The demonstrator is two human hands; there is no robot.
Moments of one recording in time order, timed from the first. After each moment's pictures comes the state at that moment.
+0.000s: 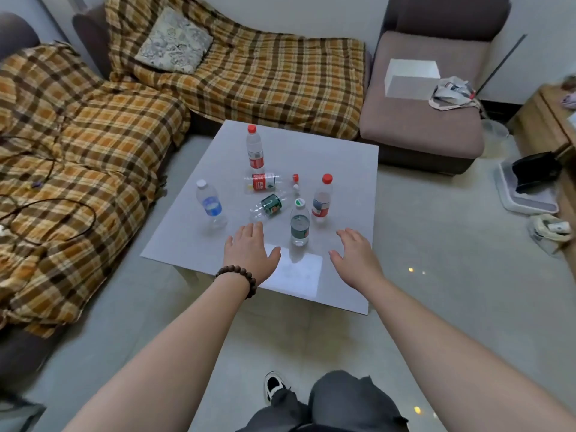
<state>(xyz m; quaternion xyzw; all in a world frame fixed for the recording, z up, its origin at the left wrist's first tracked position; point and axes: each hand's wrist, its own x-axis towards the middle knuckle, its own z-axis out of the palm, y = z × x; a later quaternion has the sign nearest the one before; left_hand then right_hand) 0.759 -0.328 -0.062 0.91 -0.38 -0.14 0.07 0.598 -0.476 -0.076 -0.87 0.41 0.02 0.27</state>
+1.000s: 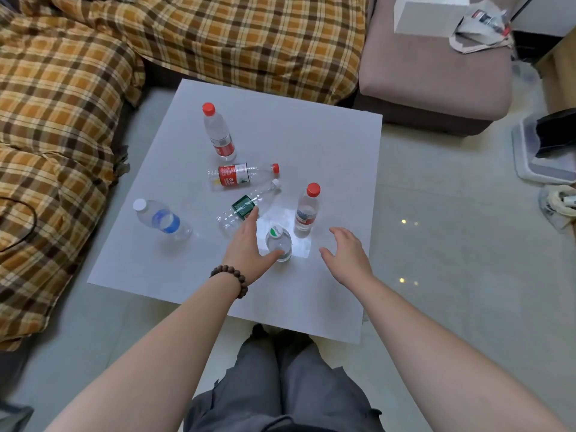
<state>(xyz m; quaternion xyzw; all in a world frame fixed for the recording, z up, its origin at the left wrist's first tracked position) 0.850 -0.493 -0.136 0.86 -0.34 -0.31 0.24 0.688 -0.630 -0.160 -0.80 0.46 0.08 0.36</state>
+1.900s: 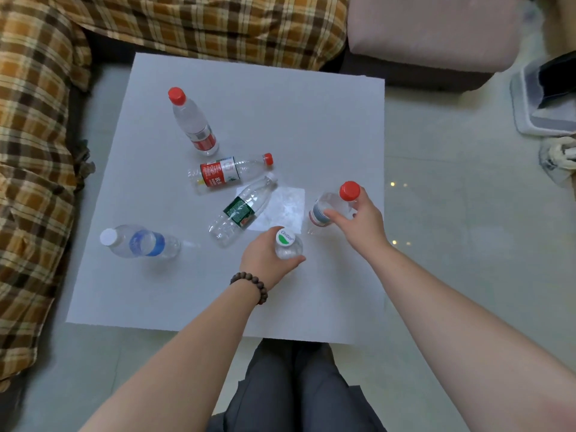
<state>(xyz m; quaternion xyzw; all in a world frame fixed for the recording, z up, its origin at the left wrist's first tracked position) 0.884 -0.540 -0.201 0.82 -0.33 -0.39 0.25 0.753 -0.692 -0.207 -0.69 0.54 -0.12 0.47</state>
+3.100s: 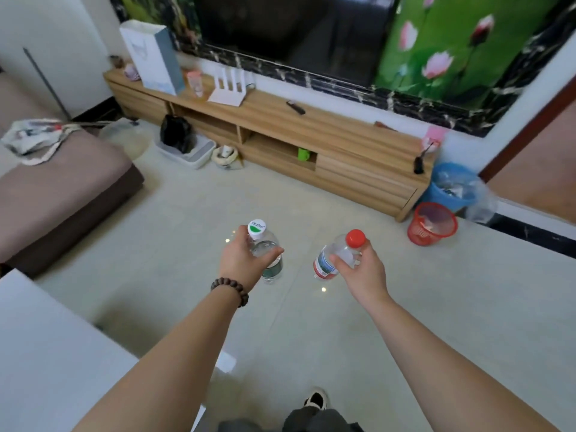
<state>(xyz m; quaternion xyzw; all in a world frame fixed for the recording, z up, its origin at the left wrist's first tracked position) 0.339 -0.651 -0.062 0.51 -0.70 -0.45 0.22 0.153 -0.518 -0.097 -0.26 0.81 -0.46 0.24</state>
